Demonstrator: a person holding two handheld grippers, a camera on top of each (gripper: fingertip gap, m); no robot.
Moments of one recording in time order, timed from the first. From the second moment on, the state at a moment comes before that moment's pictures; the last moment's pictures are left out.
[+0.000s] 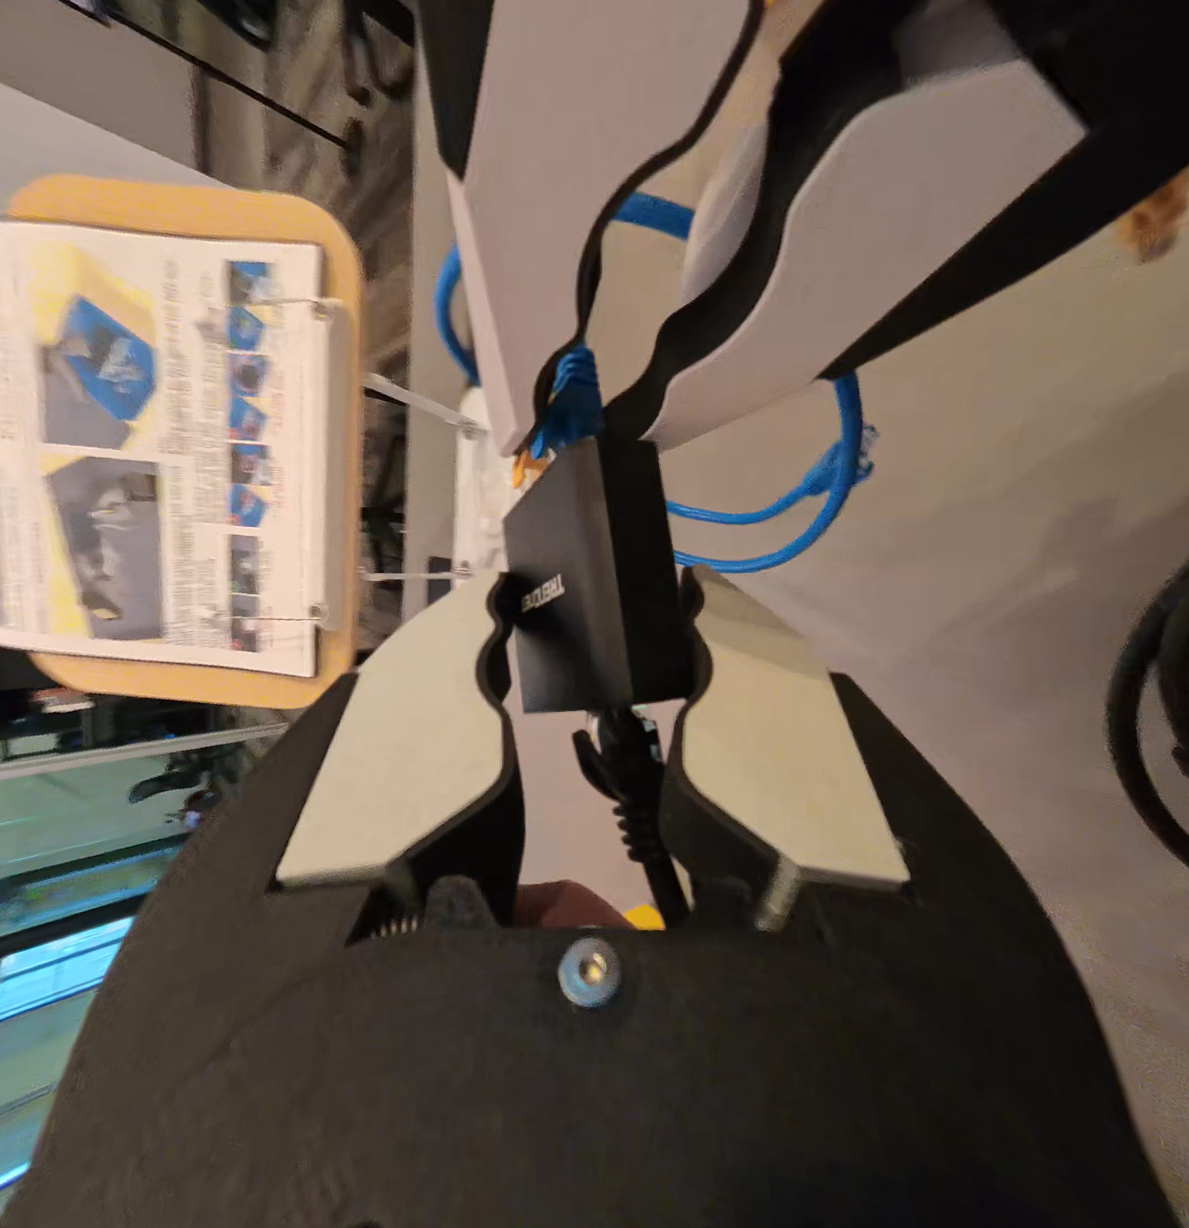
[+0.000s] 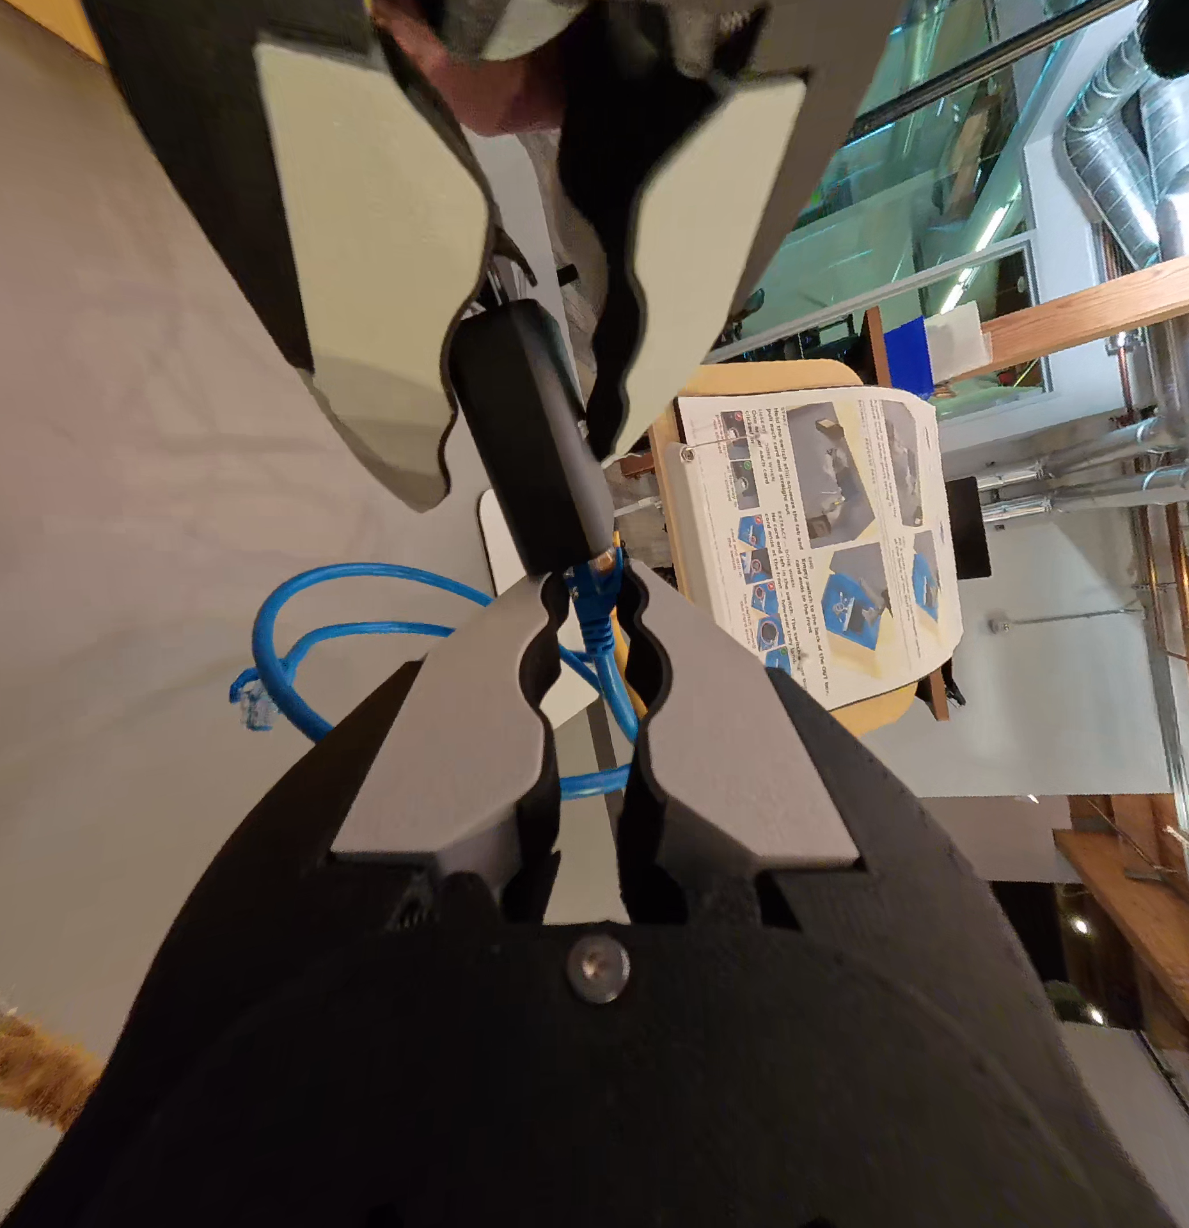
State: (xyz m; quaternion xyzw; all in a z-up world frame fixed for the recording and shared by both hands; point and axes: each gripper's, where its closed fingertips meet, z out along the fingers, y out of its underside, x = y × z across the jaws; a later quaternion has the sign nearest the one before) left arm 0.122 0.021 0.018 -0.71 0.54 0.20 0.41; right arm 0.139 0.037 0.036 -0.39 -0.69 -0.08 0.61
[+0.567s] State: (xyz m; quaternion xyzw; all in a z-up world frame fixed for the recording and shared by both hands) left arm 0.115 0.021 0.028 -0.65 0.56 0.29 0.41; right arm 0.149 0.017 0.046 -0.32 -0.72 -0.05 0.61
